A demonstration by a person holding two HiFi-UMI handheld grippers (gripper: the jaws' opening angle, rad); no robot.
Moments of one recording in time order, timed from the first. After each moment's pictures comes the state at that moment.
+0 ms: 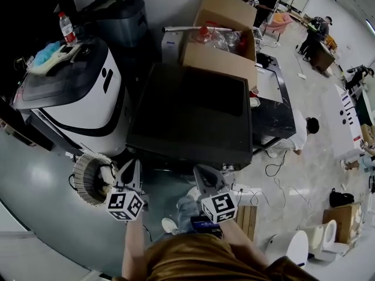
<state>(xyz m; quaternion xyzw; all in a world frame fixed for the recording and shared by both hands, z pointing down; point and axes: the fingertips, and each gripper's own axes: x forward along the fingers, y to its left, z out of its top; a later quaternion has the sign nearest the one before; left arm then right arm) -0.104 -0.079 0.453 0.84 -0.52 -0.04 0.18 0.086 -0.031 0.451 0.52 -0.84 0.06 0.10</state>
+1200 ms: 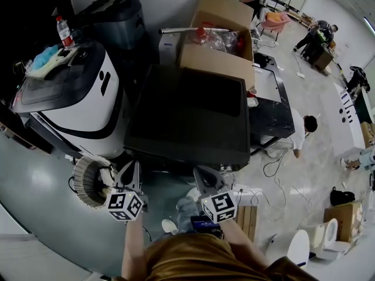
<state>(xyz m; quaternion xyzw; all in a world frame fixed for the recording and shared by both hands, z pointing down) -0.096 -0.079 0.460 0.84 -0.52 -0.02 0.18 0.098 -0.029 0.457 0.52 -0.84 0.07 0.11</state>
